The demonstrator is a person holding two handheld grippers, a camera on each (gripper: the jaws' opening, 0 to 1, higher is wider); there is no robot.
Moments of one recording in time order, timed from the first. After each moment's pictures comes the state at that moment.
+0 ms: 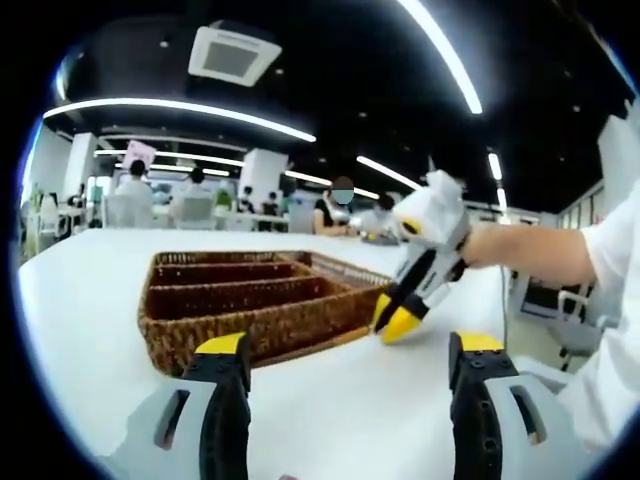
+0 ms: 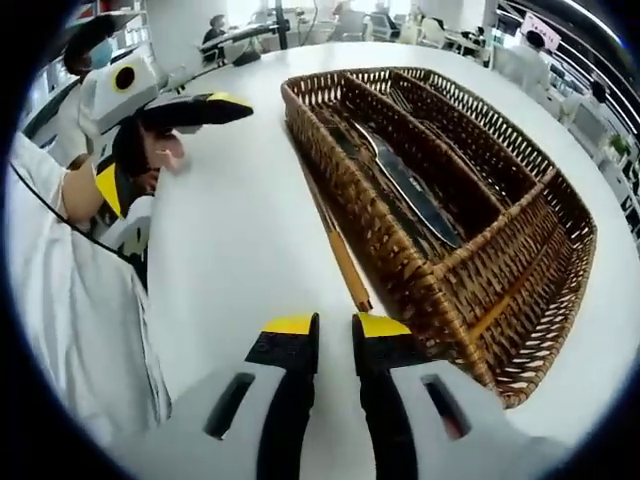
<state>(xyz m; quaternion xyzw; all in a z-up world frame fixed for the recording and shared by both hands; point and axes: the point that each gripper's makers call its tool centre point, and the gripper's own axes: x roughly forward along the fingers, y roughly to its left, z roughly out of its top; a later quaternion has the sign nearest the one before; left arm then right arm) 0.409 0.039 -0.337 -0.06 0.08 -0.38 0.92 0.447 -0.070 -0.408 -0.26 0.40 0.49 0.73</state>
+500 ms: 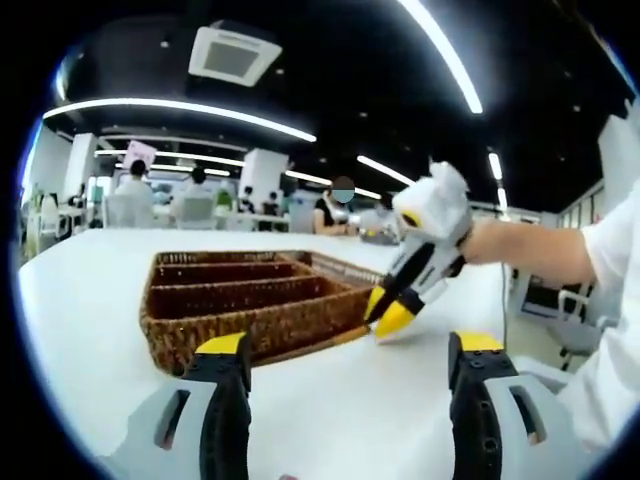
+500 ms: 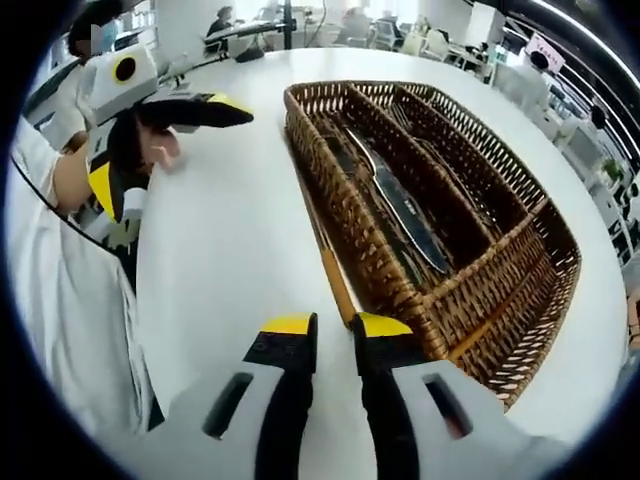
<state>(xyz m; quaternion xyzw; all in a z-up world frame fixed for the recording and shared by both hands) 0.407 0.040 -0.336 -0.06 0.08 -0.37 0.92 0.460 -0.063 -0.400 -0.31 0.35 0.48 0.74</state>
